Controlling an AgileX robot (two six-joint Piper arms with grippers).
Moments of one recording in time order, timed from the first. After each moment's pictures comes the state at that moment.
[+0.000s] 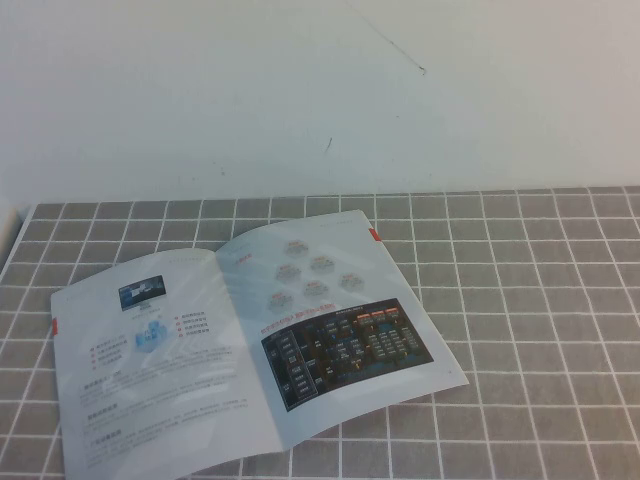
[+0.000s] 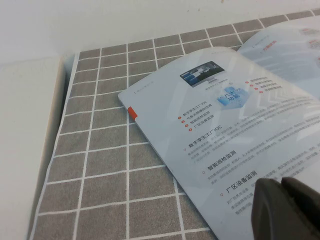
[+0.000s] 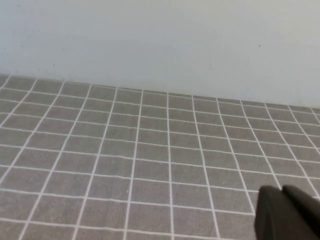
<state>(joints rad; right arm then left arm) -0.02 -0.01 0.03 -0.09 0.26 -0.05 -0.08 -0.01 0.01 0.04 0.37 0.01</state>
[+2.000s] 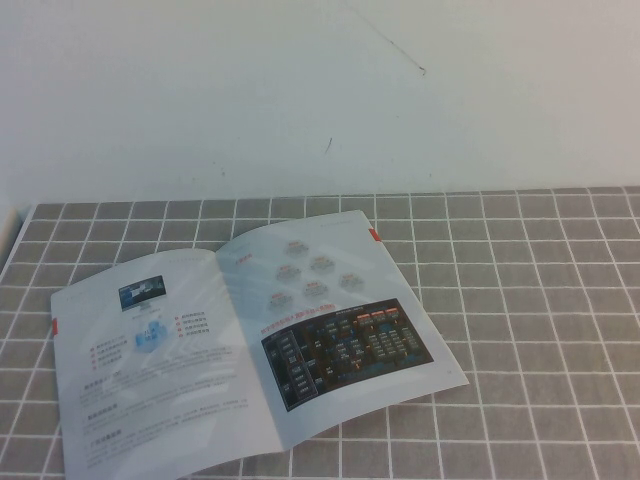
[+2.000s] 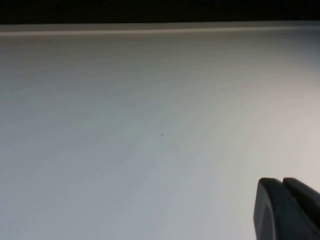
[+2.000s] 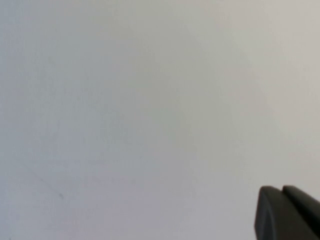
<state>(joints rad) -0.02 0.04 -0.33 0.01 0.12 -0.03 -0.08 -0.02 0.02 0.27 -1.13 -0.13</state>
